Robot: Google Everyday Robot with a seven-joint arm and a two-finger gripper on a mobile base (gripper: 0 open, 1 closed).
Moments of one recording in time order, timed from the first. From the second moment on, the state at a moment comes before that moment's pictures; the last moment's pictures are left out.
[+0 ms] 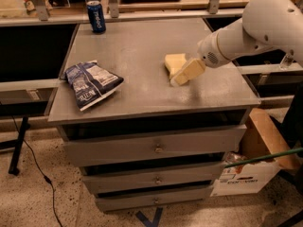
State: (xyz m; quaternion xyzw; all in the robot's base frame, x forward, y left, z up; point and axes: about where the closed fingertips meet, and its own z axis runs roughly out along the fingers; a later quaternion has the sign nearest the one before) arm 0.669 -0.118 0.865 -0.47 0.79 0.11 0.38
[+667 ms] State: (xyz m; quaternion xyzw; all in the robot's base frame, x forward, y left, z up) arm 0.675 -0.106 0.843 -0.46 0.79 0.13 0.38
